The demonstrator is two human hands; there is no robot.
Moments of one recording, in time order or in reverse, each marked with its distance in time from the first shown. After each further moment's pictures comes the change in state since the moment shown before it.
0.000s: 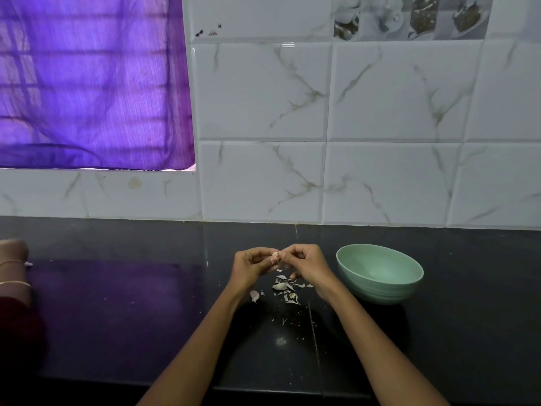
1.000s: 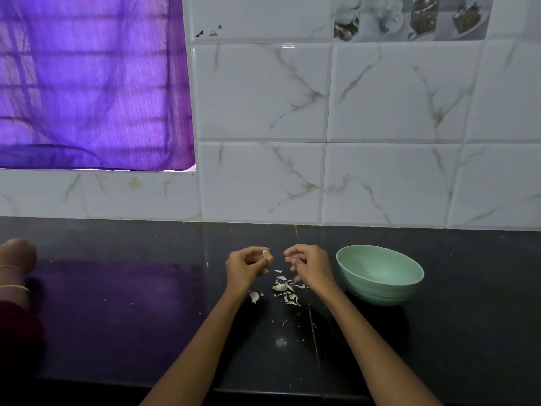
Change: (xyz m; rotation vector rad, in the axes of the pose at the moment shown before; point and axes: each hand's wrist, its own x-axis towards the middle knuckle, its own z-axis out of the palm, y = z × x) left_hand -0.004 0.002 -0.003 0.182 0.236 0.011; right_hand 0.006 0.010 -0.002 -0.465 0.184 -0.063
